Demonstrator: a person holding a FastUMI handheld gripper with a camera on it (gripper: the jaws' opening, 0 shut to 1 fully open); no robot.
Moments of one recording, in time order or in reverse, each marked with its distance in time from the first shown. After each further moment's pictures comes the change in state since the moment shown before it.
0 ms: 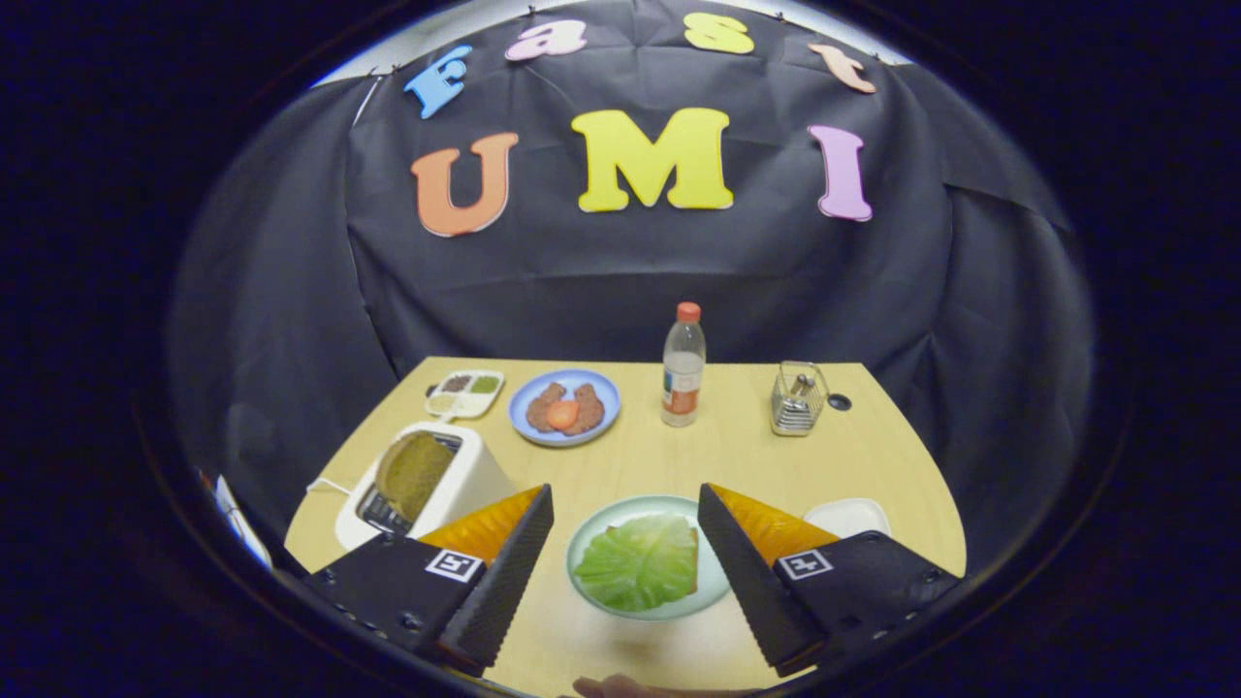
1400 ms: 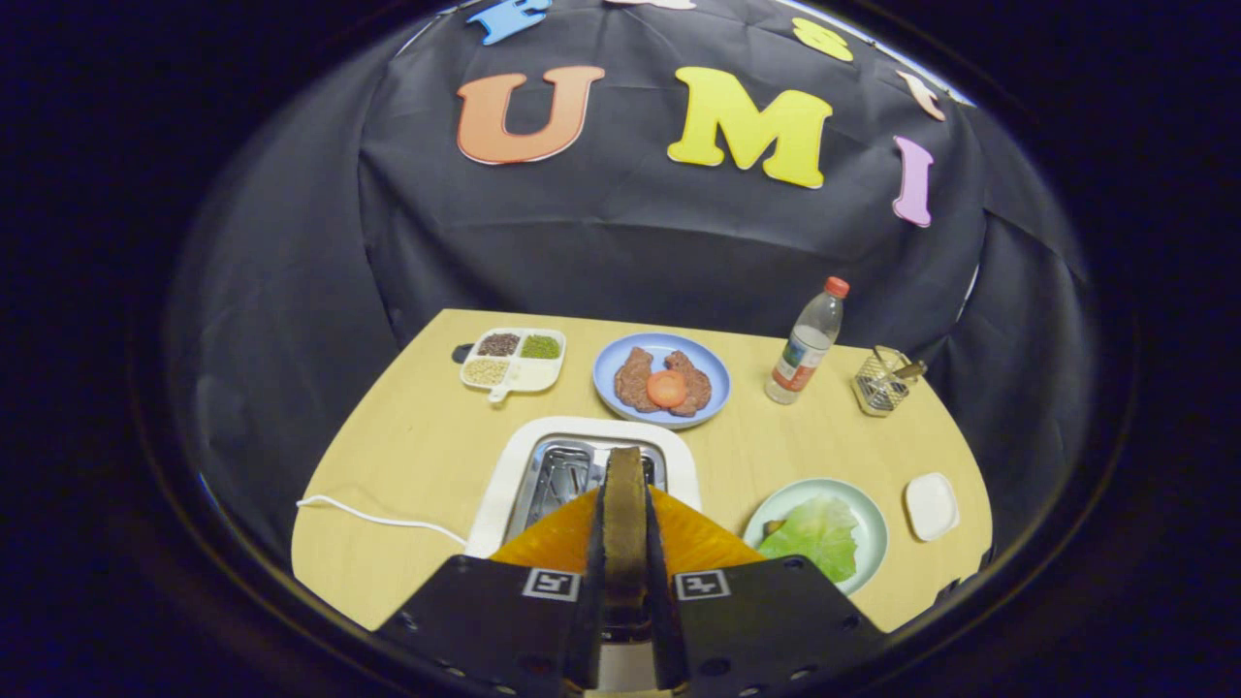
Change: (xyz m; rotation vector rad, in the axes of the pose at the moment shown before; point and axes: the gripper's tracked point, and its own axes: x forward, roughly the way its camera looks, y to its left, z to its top) arm 0.095 0.187 -0.044 -0.076 0.161 -0.129
